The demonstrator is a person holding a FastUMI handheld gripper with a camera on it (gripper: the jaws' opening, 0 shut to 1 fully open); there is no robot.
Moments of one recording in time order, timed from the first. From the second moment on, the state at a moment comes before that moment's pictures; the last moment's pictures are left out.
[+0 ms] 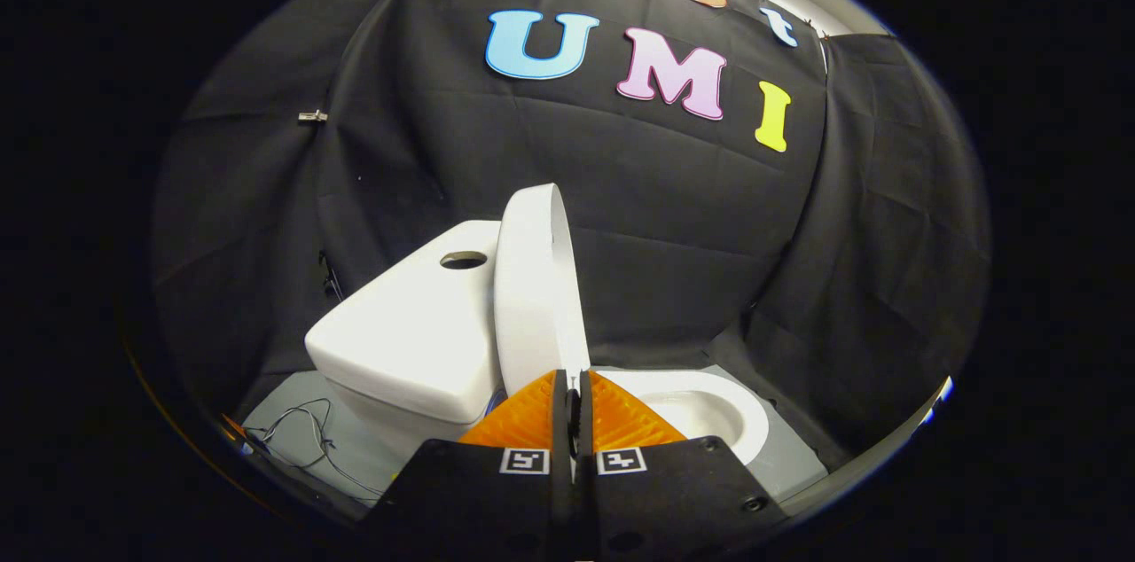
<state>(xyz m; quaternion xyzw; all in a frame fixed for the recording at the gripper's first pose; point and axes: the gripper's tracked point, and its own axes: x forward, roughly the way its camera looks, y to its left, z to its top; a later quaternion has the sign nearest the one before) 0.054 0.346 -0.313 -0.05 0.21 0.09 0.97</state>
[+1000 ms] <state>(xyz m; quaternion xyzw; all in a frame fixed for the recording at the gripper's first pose) 0.036 0.347 -0.244 -0.05 0.16 0.13 0.98</state>
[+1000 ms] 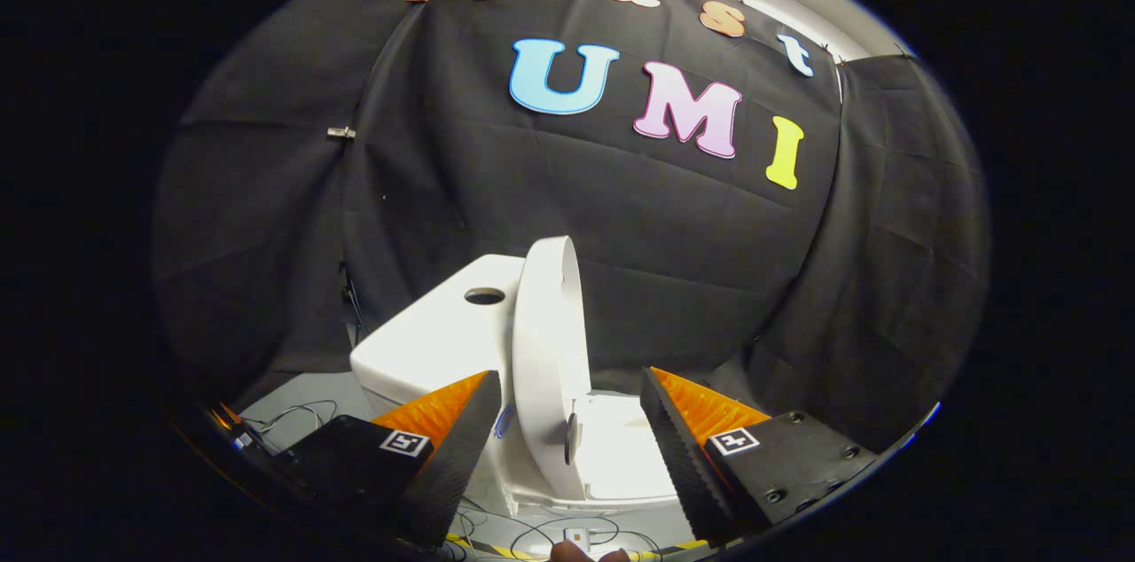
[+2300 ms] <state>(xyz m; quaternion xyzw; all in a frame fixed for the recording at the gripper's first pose) -0.011 0.186 0.004 0.04 0.03 0.14 0.99</state>
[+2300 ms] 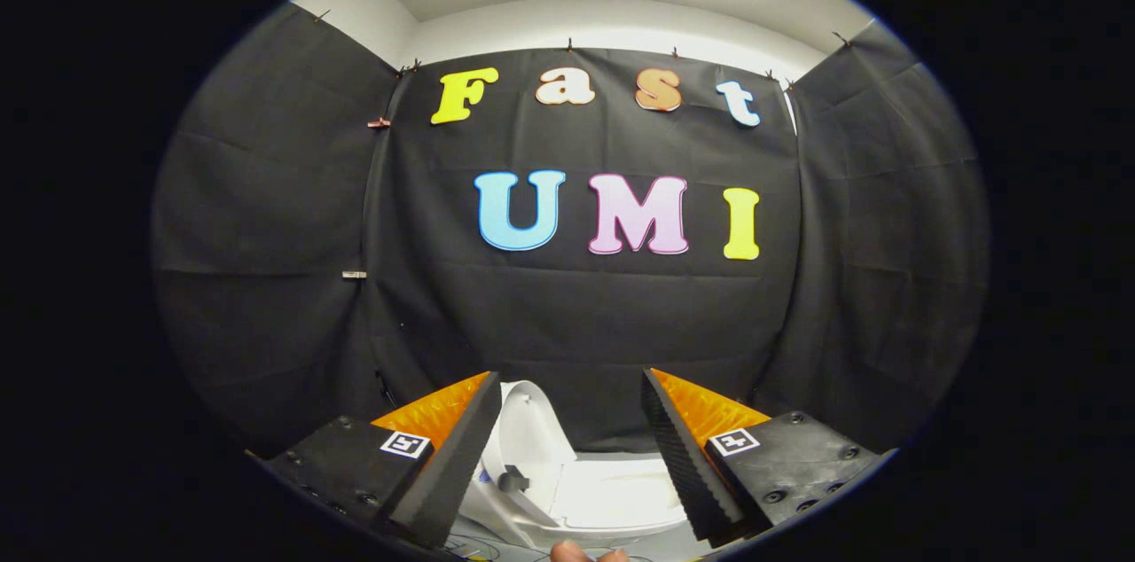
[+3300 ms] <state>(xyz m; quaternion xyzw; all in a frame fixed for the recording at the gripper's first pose) -0.007 0.127 0.033 0.04 0.00 0.10 0.99</state>
